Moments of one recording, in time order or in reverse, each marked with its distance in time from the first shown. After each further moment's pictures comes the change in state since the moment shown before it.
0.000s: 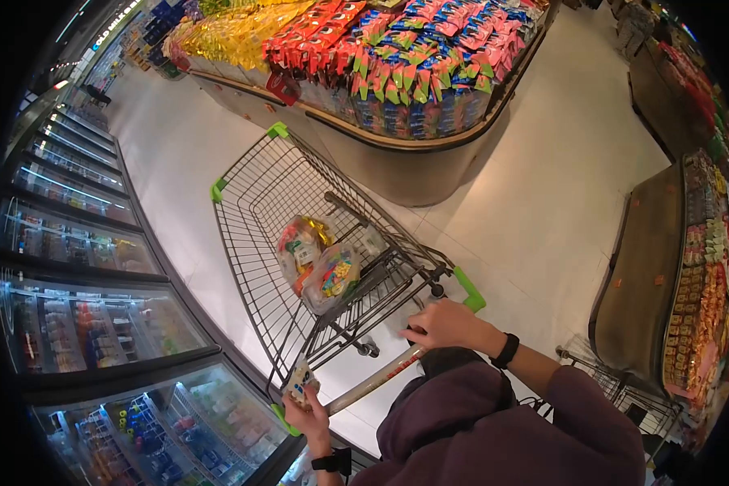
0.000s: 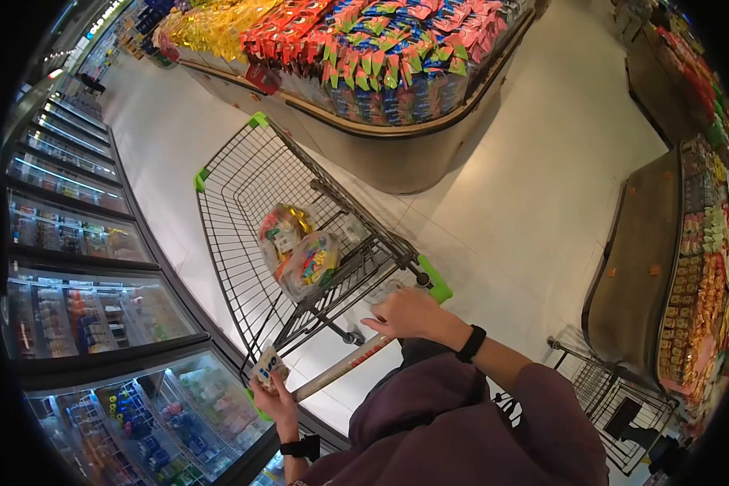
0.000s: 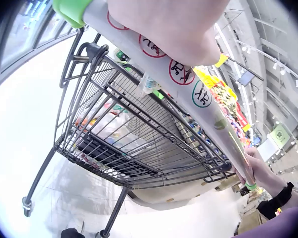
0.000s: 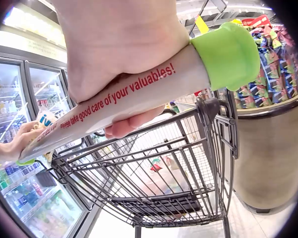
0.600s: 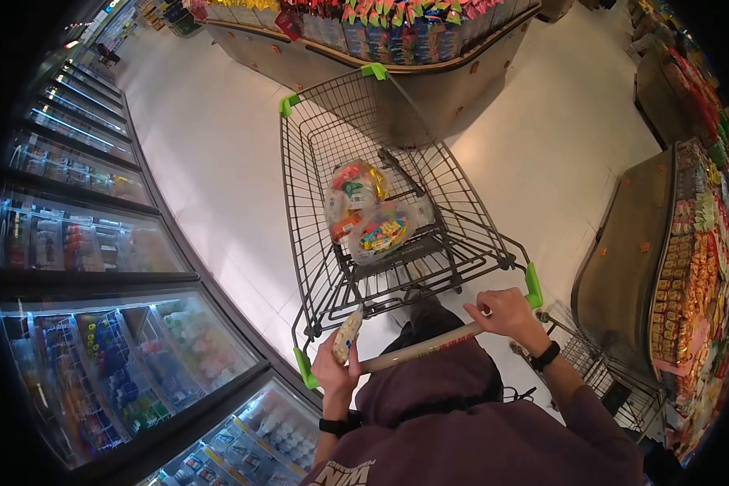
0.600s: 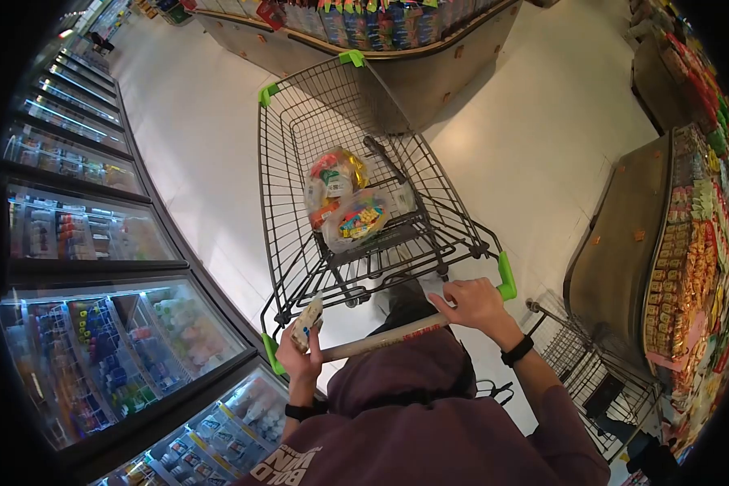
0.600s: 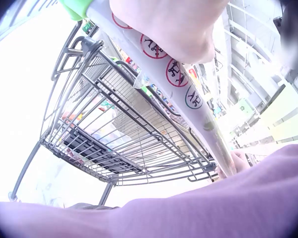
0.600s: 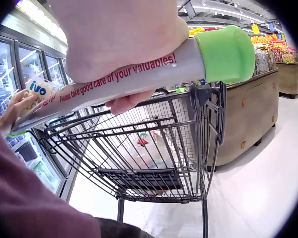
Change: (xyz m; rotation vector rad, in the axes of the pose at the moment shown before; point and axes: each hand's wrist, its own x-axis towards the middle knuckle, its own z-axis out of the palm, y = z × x) left_hand -0.252 0.056 -0.011 0.004 -0.214 0.239; right_hand -0.325 0.032 0.059 -0.137 0.277 0.151
